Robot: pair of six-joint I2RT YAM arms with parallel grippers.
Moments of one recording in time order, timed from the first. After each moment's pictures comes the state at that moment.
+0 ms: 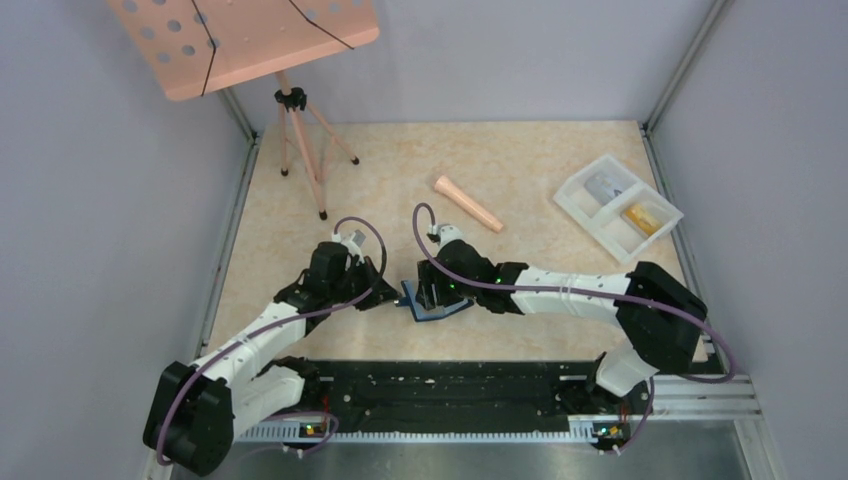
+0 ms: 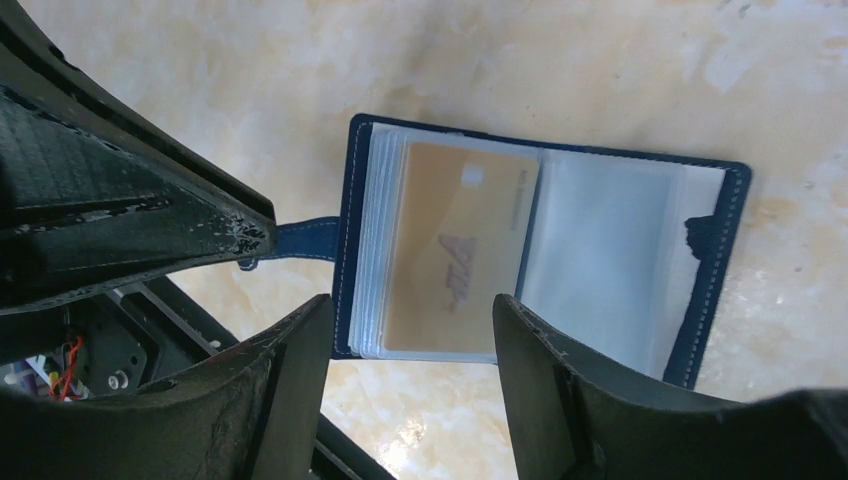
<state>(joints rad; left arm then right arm) -0.41 1.00 0.44 -0.16 0.41 -0.79 1.02 1.54 0.89 -0.07 0.10 0.60</state>
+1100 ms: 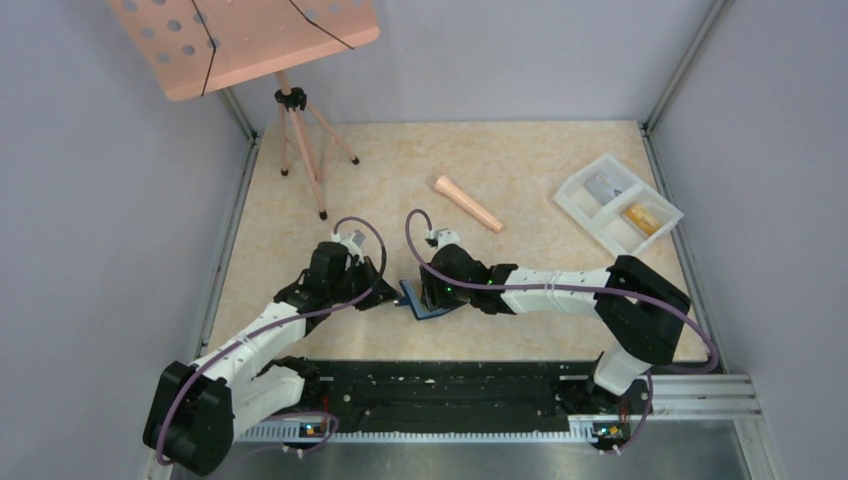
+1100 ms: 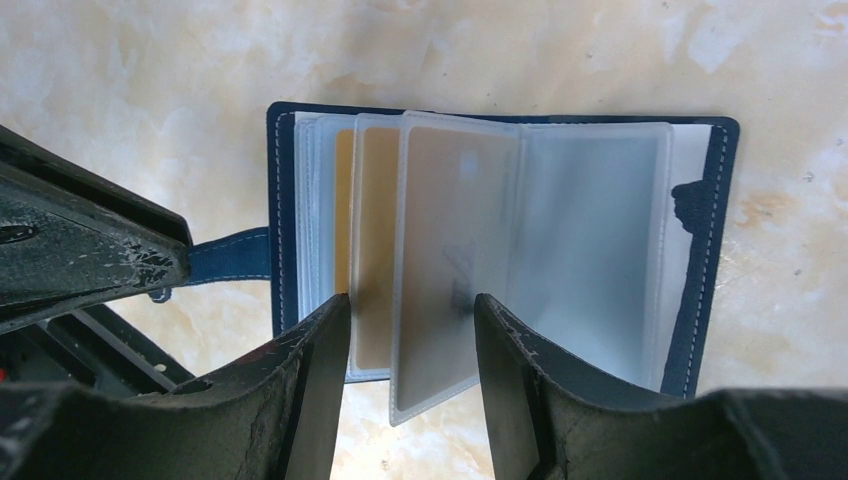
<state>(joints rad) -0.41 1.00 0.44 -0.17 0.40 -0.79 1.02 1.63 0.89 -0.05 0.13 0.59</state>
